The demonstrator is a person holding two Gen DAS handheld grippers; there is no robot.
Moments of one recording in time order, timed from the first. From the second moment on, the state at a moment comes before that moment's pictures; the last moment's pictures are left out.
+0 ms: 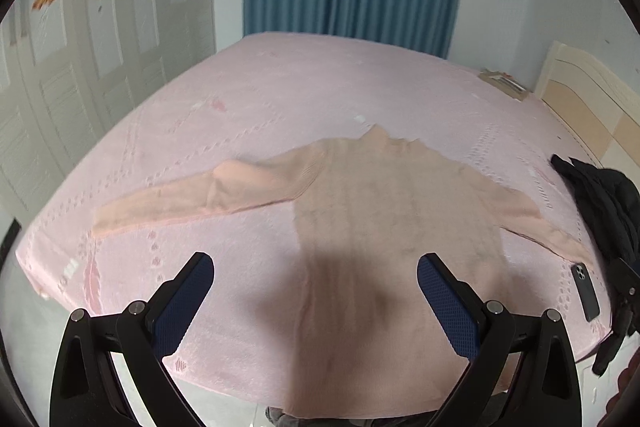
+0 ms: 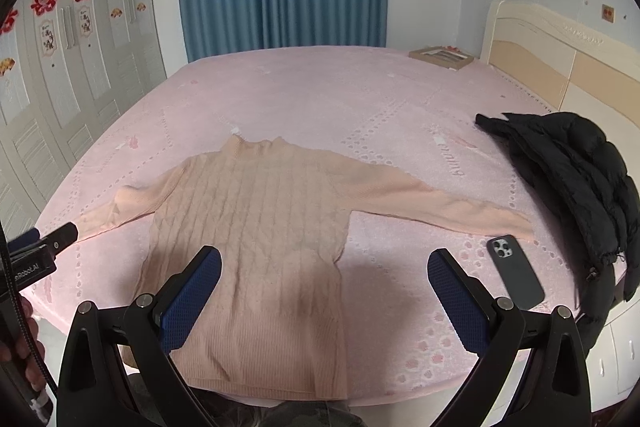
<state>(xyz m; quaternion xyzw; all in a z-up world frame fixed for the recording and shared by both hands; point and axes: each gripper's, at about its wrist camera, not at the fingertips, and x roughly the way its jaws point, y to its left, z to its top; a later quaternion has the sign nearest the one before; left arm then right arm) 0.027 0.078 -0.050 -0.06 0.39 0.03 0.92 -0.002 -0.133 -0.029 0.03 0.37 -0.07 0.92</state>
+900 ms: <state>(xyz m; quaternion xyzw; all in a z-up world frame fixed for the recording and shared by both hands) 0.108 0.400 -0.218 -0.35 0.38 0.22 0.83 0.059 -0.122 -0.110 0.03 0.40 -0.05 0.91</state>
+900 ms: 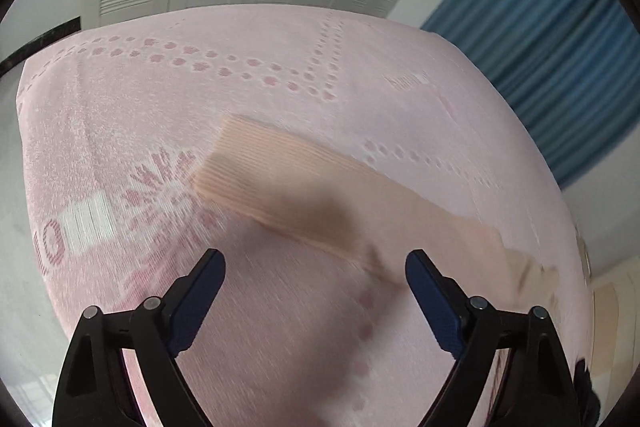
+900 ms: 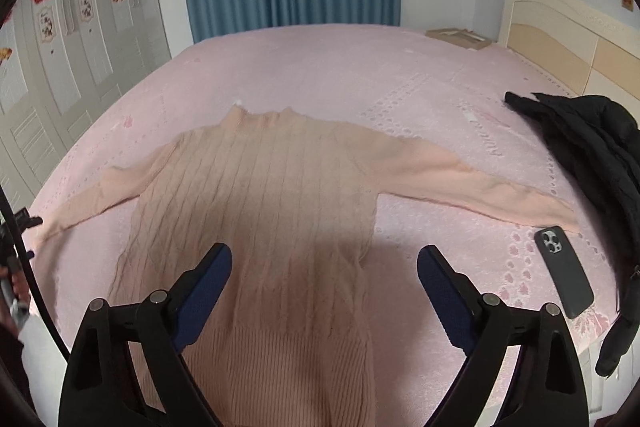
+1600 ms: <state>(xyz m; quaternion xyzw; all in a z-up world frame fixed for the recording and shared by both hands) 0.185 0.347 -0.134 -0.24 0.36 0.18 0.88 0.056 -0.166 -0.130 0.08 0.41 -0.07 0.91</state>
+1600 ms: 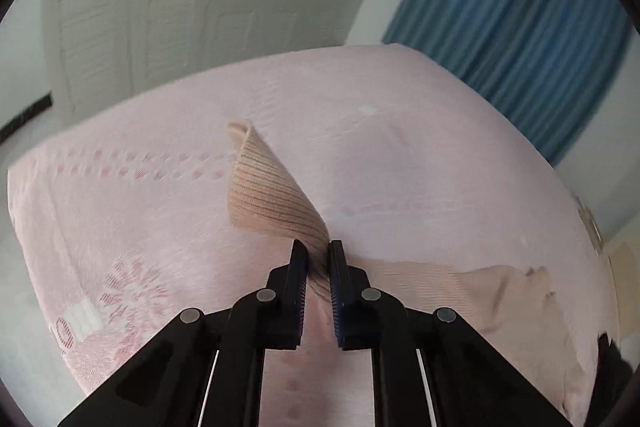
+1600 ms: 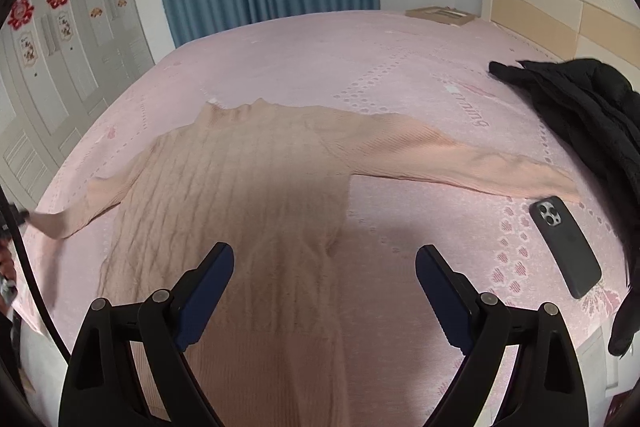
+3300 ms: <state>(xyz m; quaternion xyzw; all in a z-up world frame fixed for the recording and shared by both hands) 0.320 0.135 -0.242 -0.20 0.46 -0.04 0.87 0.179 -0.217 -0.206 0.12 0.45 -0.05 0.89</state>
